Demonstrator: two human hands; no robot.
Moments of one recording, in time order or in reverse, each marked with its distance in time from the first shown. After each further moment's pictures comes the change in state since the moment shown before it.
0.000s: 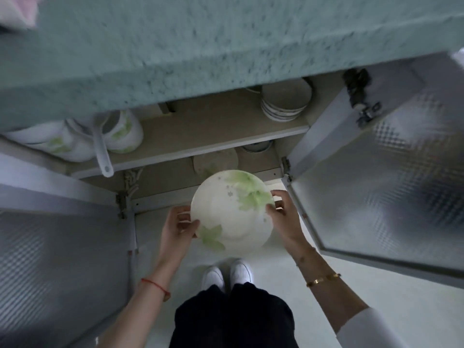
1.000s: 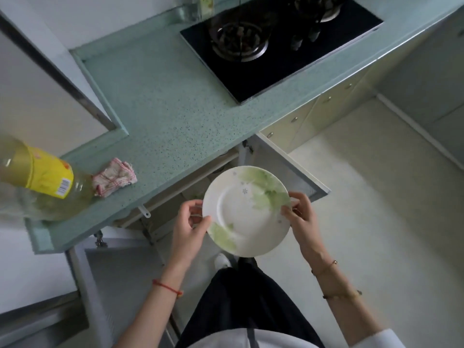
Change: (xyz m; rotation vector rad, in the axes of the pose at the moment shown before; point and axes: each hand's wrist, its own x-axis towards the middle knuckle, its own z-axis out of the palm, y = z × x) left_hand -0.278 0.358 -0.070 0.161 -0.417 0.259; right_hand -0.341 -0.263 -0.201 0.380 0.297 -0.036
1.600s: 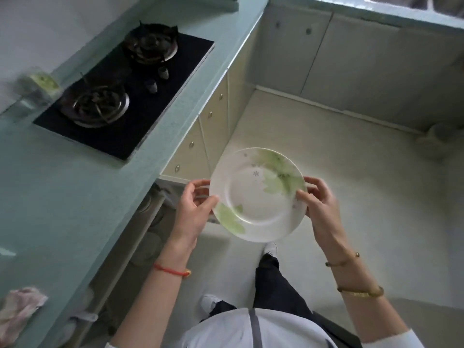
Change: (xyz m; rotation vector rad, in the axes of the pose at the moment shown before) left_hand 0.009 0.152 0.200 0.014 -0.545 0.095; right_hand -0.057 -0.046 -0.190 0.318 0.604 -0.053
